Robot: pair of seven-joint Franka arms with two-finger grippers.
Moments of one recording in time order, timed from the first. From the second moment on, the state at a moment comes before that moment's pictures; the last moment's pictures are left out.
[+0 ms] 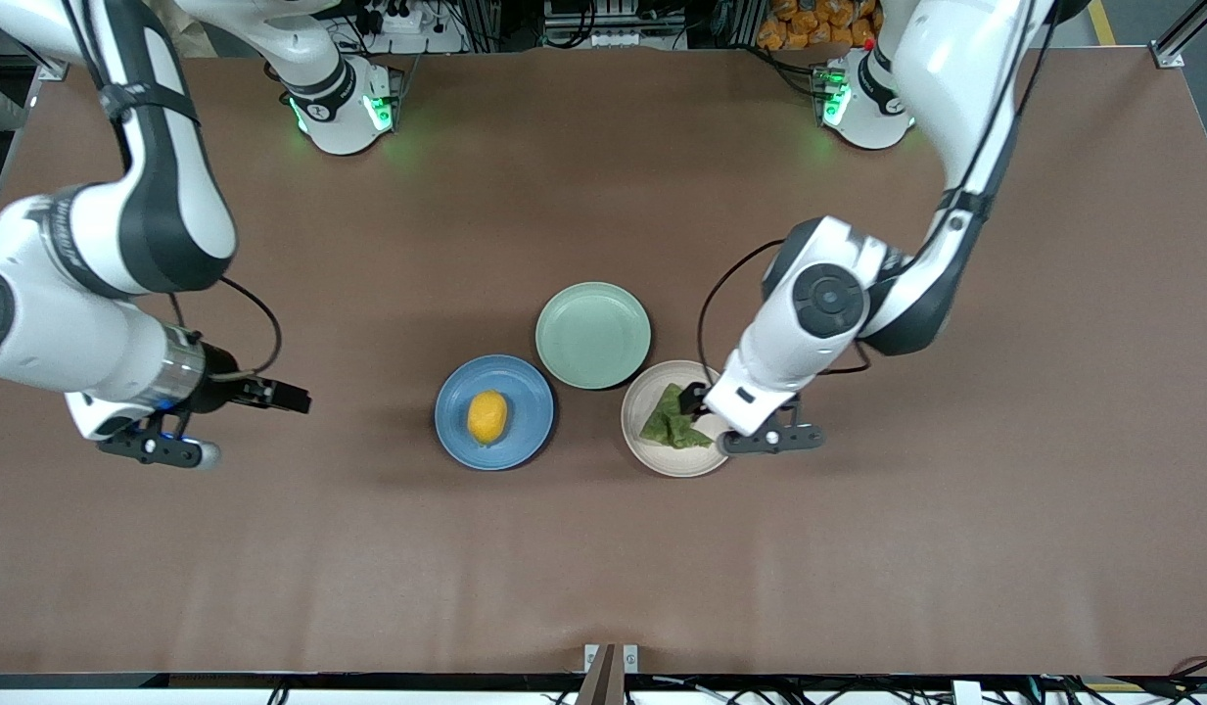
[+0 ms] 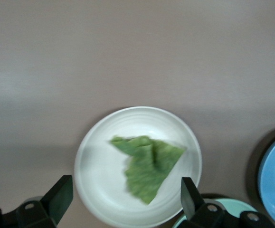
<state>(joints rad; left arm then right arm) -0.37 0.65 -0.20 -1.50 0.04 2.31 -0.60 0.16 0.41 -0.02 -1.50 0.14 1.86 0.33</state>
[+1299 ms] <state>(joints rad) -0.54 0.83 -0.10 -1.49 0.14 2.51 -0.63 0.42 0.65 -0.02 -1.51 0.14 2.12 0.67</state>
